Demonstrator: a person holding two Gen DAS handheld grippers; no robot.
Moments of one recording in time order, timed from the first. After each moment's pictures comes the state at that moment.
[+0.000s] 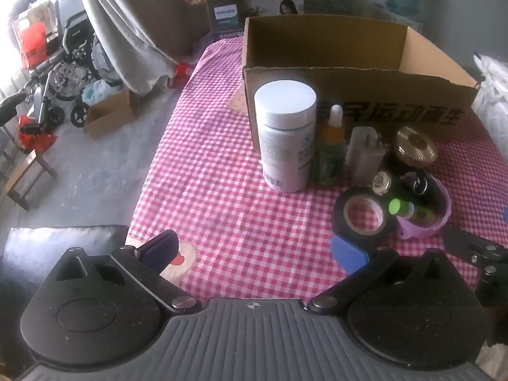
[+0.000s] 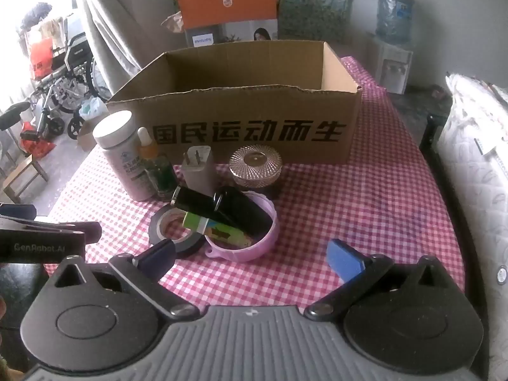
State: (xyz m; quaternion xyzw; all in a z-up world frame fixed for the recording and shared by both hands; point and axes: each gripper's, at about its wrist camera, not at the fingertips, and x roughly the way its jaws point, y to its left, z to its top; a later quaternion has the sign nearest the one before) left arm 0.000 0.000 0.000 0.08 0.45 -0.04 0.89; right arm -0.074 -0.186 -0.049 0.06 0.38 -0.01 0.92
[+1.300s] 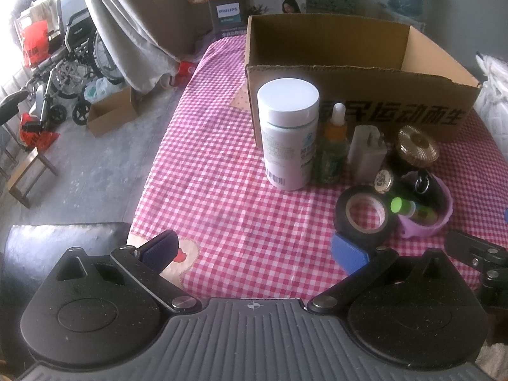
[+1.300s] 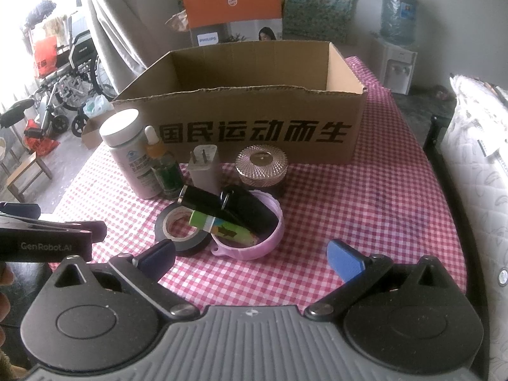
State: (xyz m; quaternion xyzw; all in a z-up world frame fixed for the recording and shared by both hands) left arm -0.003 0.001 0.005 0.08 0.45 -0.04 0.89; right arm -0.076 -0.184 -0.046 0.06 0.39 0.00 0.92
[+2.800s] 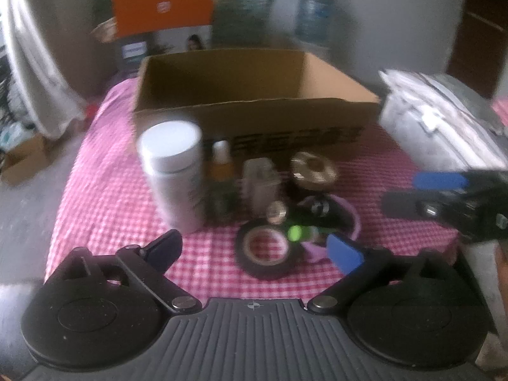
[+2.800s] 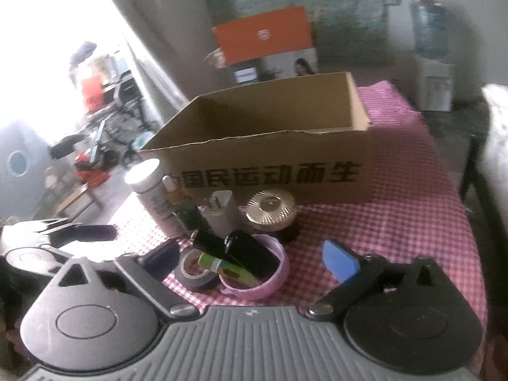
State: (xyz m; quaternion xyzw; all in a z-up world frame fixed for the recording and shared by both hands) left arm -0.010 -0.023 0.001 0.06 0.37 -0.24 0.89; right arm -0.067 -0.240 -0.036 0.11 0.32 0.11 0.93
